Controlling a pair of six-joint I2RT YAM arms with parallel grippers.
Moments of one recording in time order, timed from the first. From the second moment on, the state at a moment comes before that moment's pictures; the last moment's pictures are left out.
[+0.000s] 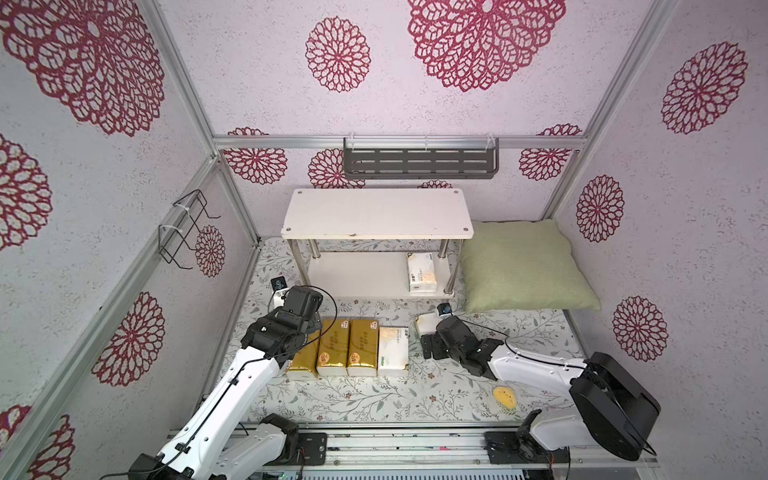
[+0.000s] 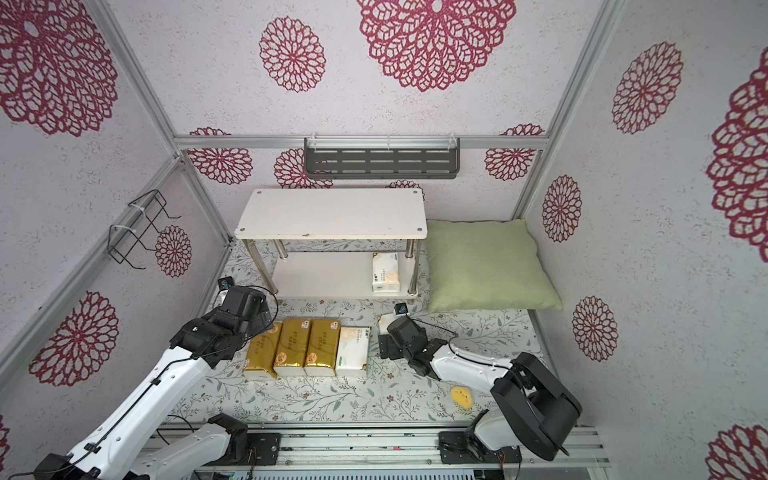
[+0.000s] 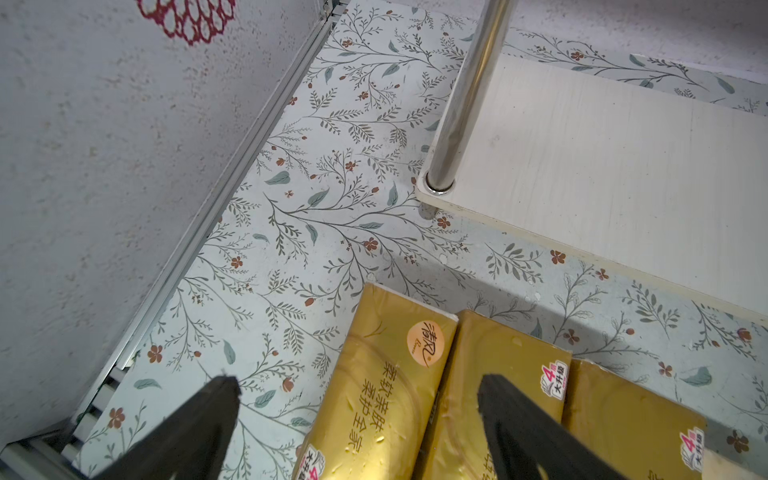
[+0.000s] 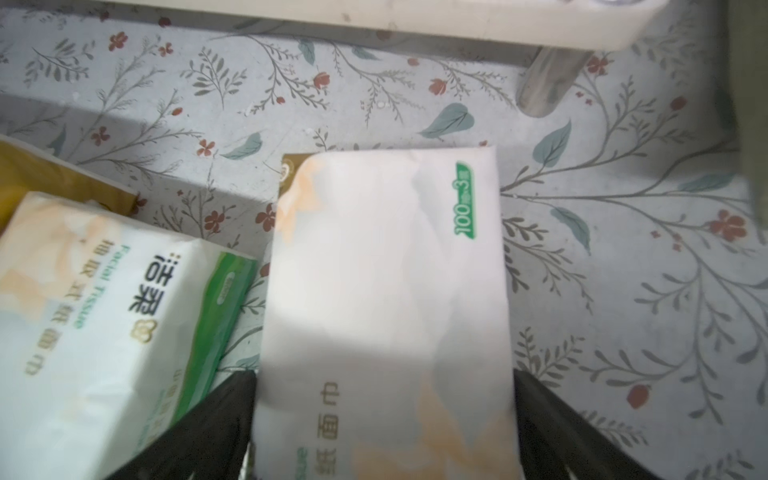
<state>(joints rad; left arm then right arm) -0.38 1.02 0.97 -0.91 -0.59 -0.60 0.79 1.37 0.61 -0.10 0.26 0.47</state>
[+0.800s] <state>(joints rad) -0.38 1.00 0.97 -0.92 -0.59 -0.60 0.91 1.38 0.57 -0.11 0.39 0.52</state>
